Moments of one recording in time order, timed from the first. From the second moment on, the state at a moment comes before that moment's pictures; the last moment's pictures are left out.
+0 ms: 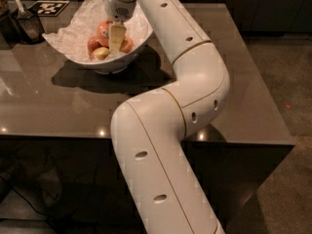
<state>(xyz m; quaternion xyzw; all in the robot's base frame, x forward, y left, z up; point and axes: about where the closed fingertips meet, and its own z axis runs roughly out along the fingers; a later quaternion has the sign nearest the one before) 0.772 0.118 0.904 -0.77 0.60 0.02 0.21</state>
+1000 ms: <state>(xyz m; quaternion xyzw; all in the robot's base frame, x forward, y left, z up) 0.780 0.122 0.922 -0.76 0.60 0.01 0.24</state>
